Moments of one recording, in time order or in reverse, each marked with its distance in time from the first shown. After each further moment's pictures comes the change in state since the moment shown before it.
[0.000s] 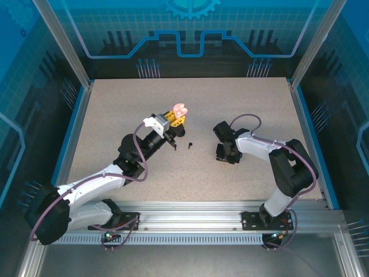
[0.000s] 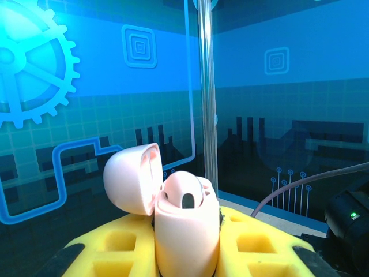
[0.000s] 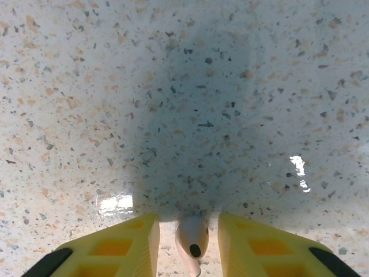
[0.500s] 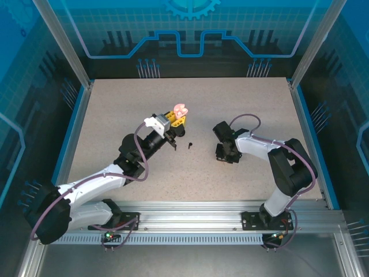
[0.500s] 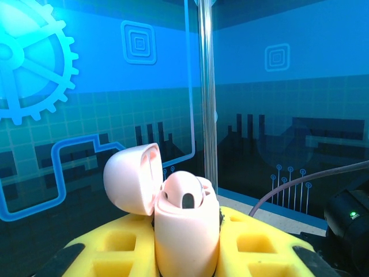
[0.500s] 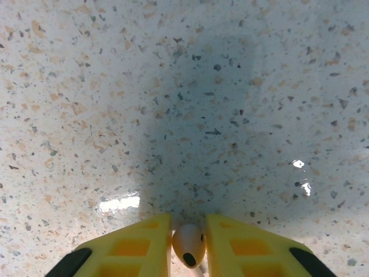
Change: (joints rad) left arm 0.000 0.008 0.000 -0.003 0.000 0.000; right arm 0.000 0.009 -0.003 0.023 -0.003 -0.009
